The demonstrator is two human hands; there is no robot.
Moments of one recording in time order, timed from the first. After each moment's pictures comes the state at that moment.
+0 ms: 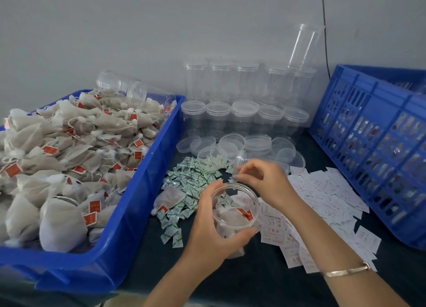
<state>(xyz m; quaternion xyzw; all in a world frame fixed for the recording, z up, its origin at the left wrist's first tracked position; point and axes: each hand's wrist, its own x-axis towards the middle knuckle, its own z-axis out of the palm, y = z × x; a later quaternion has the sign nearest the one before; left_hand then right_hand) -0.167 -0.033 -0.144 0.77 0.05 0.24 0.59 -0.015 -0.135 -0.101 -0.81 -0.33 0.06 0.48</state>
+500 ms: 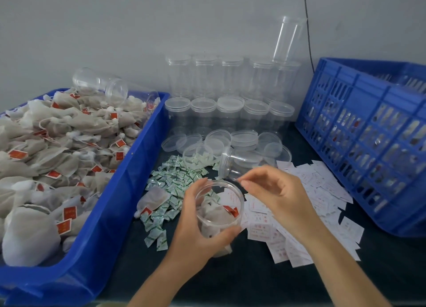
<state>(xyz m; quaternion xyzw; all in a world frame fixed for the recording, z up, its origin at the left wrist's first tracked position) -0.166 -0.033 -0.145 0.76 0.04 0.23 0.60 -0.060 -0.190 -0.088 -0.76 -0.33 0.04 0.56</state>
